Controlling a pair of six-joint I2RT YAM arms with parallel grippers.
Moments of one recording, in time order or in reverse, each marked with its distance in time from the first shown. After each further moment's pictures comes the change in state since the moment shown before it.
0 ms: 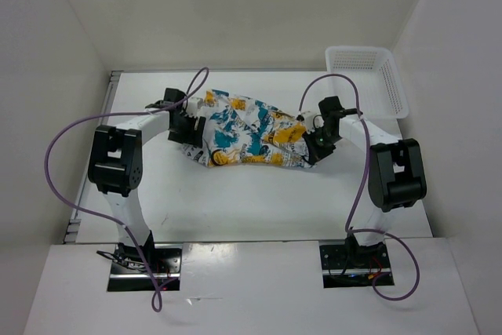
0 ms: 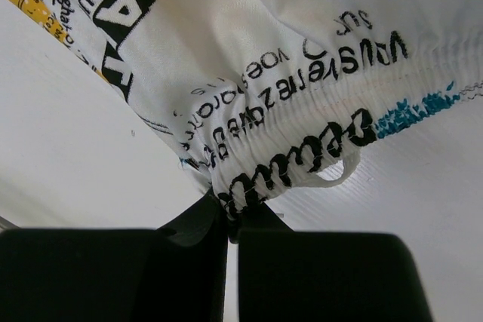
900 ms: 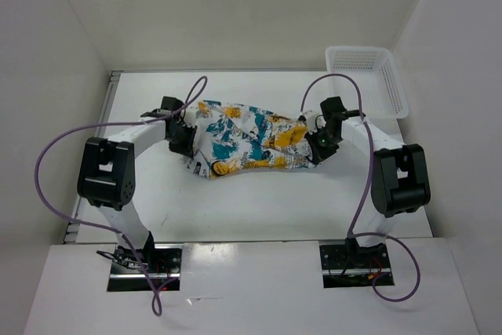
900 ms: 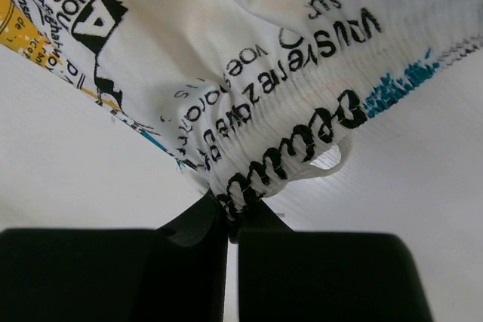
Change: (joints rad) left arm -0.011 -0.126 -0.132 -0.038 0.047 0.000; right arm 0.000 -0.047 -0.027 0.002 0.068 -0.023
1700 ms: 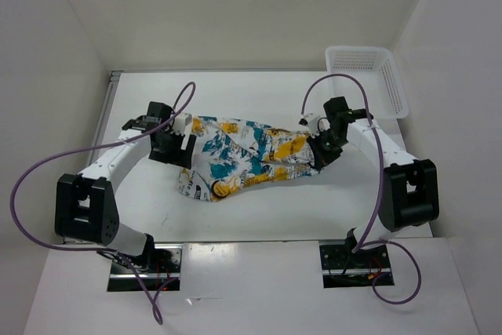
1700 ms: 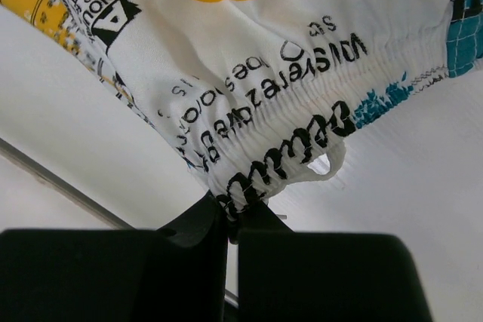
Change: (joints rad) left arm -0.005 -0.338 -0.124 -0.212 -0.078 0.003; right arm 0.009 -0.145 0.012 -0.190 -0.064 -0.038
